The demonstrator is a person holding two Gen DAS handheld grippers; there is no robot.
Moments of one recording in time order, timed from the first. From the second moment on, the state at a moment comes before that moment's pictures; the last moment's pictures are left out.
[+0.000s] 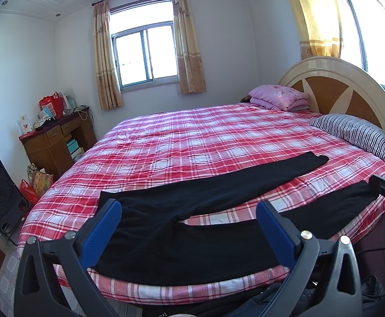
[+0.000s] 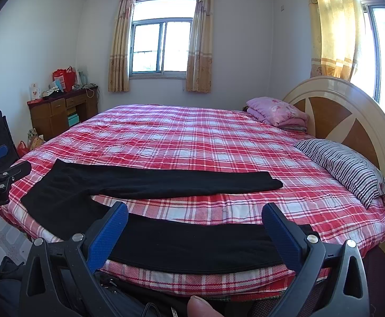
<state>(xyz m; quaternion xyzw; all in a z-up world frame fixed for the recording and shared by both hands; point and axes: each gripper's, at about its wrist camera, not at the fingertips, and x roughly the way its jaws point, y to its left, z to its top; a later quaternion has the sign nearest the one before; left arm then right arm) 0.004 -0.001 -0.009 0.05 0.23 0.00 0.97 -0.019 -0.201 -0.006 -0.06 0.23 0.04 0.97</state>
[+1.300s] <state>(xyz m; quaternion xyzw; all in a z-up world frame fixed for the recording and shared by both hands) 0.011 0.003 -0.015 0.05 0.24 0.00 0.97 -0.012 -0.197 -0.014 -0.07 0.24 0.04 0.97</state>
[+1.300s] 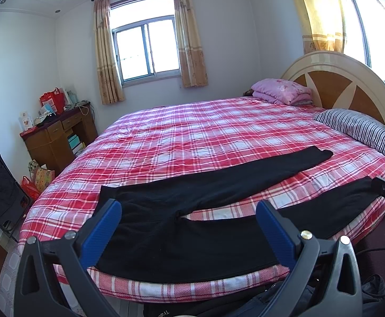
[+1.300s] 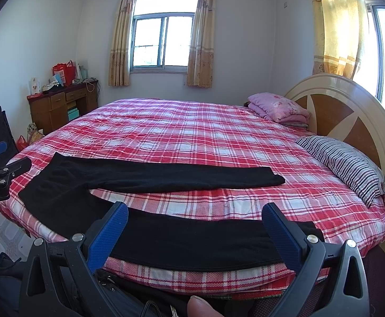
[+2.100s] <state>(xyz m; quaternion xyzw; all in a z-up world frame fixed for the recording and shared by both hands) 0.015 0.001 -0.021 0.06 0.24 0.00 0.97 -0.007 -0.196 -0.019 -0.07 0.25 0.04 0.97</state>
